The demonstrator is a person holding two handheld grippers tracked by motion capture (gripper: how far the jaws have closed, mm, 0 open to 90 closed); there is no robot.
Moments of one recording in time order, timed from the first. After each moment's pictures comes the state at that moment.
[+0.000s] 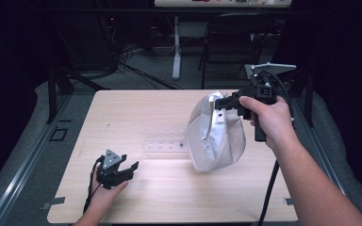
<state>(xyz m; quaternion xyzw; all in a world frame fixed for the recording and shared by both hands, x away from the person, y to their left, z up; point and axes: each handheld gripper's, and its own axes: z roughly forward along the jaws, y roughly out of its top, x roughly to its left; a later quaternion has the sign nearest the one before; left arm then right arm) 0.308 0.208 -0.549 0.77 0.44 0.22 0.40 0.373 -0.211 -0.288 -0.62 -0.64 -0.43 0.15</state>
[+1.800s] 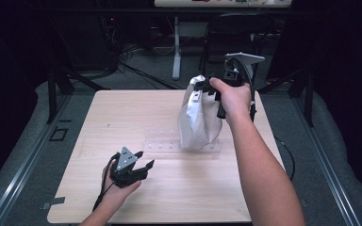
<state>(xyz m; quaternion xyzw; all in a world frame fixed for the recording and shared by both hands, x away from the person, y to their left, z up) 0.303 0.158 -0.524 0.80 0.36 0.22 0.44 0.443 -0.159 -0.307 -0.68 -0.58 -0.44 0.13</state>
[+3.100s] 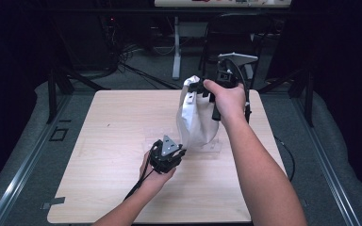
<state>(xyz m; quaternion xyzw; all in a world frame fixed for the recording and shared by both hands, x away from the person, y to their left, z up) 0.339 0.057 -0.517 0.82 0.32 0.20 0.43 0.439 -0.143 -0.306 -0.66 -0.60 -0.44 0.13</state>
